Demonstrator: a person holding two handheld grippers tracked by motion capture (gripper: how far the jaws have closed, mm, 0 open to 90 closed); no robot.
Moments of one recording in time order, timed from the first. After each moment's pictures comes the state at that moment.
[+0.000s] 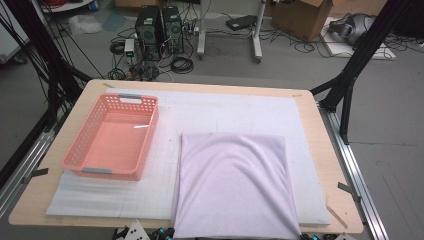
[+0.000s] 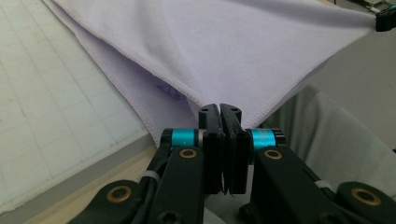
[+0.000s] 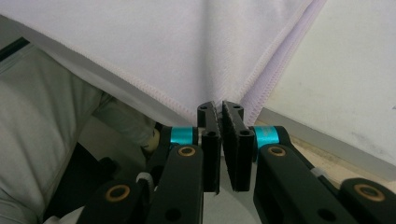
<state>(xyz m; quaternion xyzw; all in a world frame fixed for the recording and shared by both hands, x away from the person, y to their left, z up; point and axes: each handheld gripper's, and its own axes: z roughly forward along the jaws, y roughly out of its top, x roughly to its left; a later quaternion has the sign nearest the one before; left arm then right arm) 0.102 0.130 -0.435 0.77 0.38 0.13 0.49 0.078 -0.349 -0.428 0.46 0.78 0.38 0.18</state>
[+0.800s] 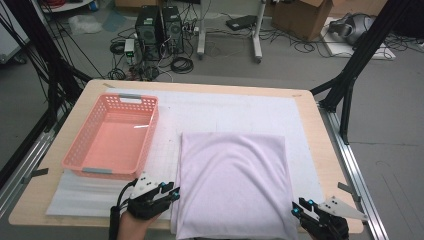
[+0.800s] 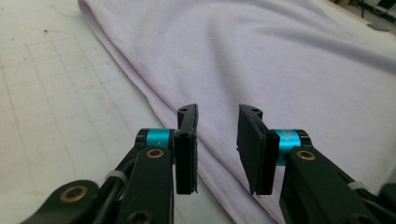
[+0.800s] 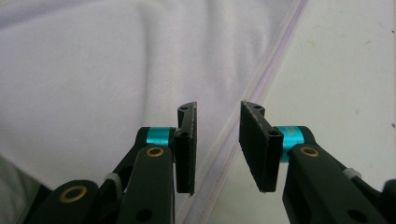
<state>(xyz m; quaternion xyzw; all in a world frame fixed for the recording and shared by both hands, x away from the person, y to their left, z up) 0.215 0.125 -0.436 0.76 0.42 0.14 0.48 0.156 -0.342 -0.426 0.48 0.75 0.39 0.23</state>
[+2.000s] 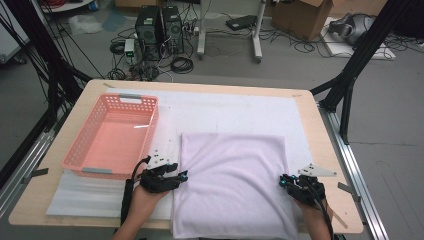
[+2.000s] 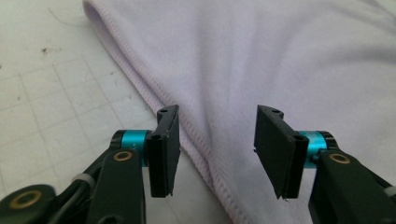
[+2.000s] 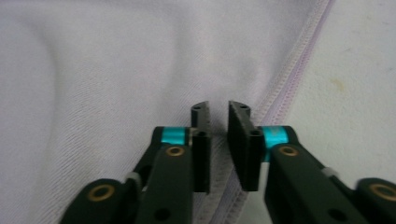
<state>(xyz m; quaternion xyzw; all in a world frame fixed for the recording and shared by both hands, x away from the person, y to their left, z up) 0.277 0.116 -0.444 0.77 0.42 0.13 0.46 0.250 -0.332 -0.447 0.48 0.77 0.37 0.19</state>
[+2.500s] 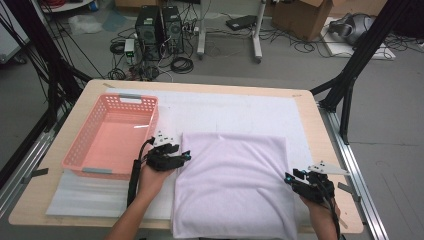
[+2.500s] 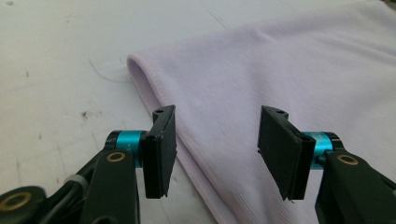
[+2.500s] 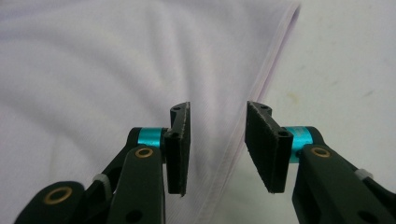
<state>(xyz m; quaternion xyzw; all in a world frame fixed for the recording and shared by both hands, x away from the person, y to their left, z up) 0.337 0.105 -0.436 0.75 0.45 0.16 0.45 0.248 -0.346 -0.428 0.50 0.74 0.39 0.21</state>
